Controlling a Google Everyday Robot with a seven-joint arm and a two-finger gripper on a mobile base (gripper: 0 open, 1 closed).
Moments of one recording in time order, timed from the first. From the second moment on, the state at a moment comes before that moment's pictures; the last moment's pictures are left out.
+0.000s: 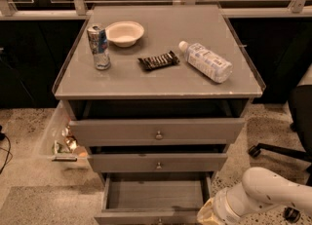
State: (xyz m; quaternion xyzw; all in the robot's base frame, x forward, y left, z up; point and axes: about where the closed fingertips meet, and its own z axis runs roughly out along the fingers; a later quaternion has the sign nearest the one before) arm 0.343 -0.178 0.453 -0.55 0.79 0.23 0.15
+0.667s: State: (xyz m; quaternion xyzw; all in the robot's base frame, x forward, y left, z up) arm 0.364 -0.192 0.389 -0.54 0.79 0.21 0.19
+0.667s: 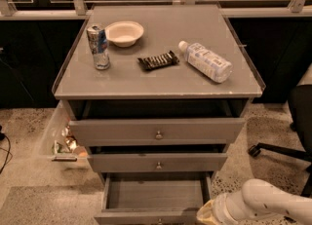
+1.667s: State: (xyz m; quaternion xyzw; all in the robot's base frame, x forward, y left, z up) arm 0.408 -0.219 0.284 -0.51 0.79 0.20 0.28
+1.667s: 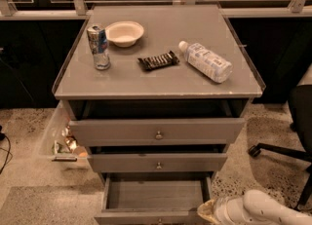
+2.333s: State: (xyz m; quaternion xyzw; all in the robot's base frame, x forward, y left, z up) arm 0.398 -0.195 0.205 -0.51 0.79 0.23 0.25
